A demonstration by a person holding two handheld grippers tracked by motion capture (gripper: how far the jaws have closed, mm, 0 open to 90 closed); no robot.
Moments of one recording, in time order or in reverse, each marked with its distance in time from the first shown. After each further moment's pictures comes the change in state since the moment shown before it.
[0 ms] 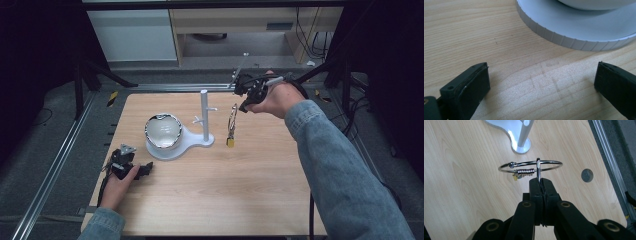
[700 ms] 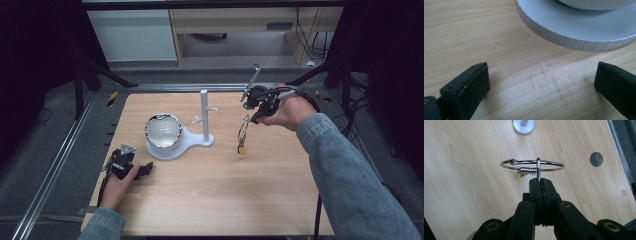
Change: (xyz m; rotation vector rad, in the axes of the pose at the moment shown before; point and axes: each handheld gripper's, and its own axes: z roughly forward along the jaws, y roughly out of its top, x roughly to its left) left arm 0.000 0.000 0.000 0.000 0.000 0.000; right arm 0.007 -0.039 0.014 0.041 0.013 0.017
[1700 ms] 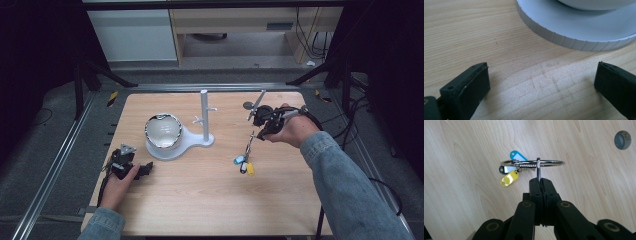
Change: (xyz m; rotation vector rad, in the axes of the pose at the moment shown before) left arm 0.000 0.000 0.000 -0.001 0.000 0.000; right arm 0.010 -0.040 0.044 0.046 0.042 0.012
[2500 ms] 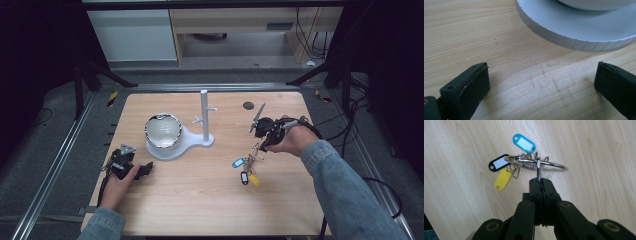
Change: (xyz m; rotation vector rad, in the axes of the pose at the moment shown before) left arm 0.000 0.000 0.000 0.000 0.000 -0.002; right arm 0.008 -0.019 0.029 0.055 0.067 -0.015
